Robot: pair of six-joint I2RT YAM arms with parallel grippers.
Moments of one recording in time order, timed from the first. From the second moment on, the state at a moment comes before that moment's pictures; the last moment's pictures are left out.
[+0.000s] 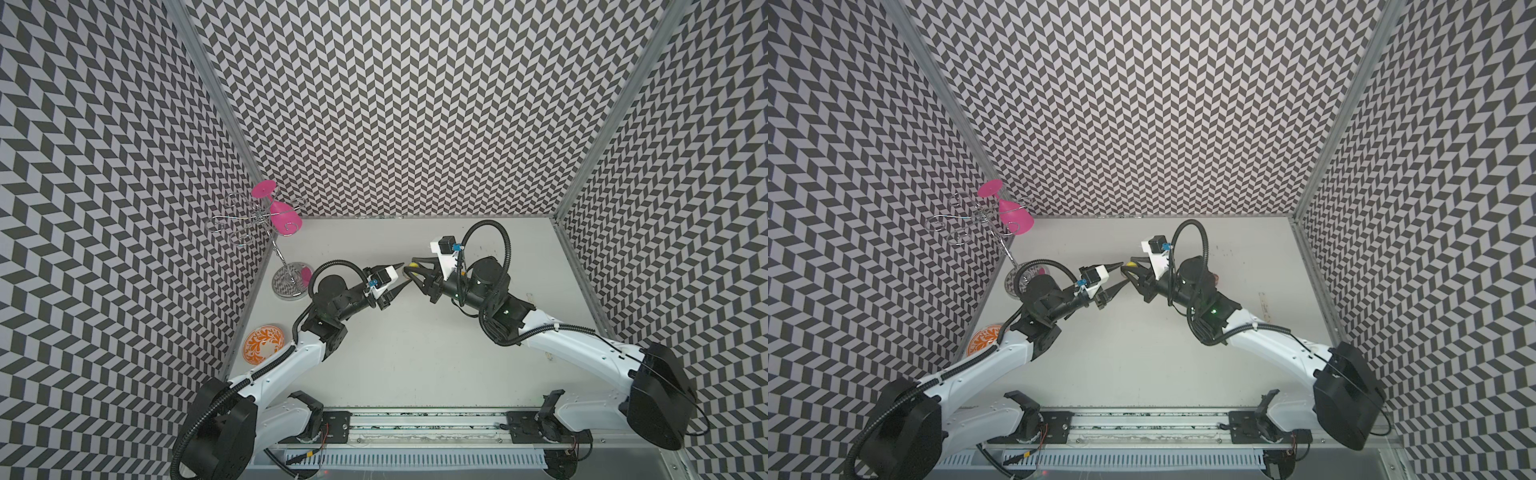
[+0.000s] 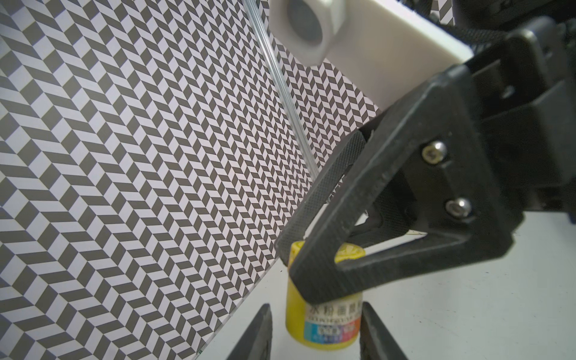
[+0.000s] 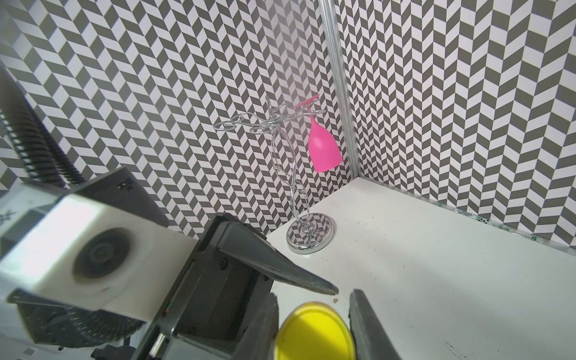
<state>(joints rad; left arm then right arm) -0.47 1.14 0.57 0.66 0.55 0.37 0.79 1.34 0.91 0.41 -0.25 0.25</state>
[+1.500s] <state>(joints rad) -0.39 1.24 0.74 0.40 0.97 0.46 0.71 1.08 0.77 0.31 -0.37 -0.07</state>
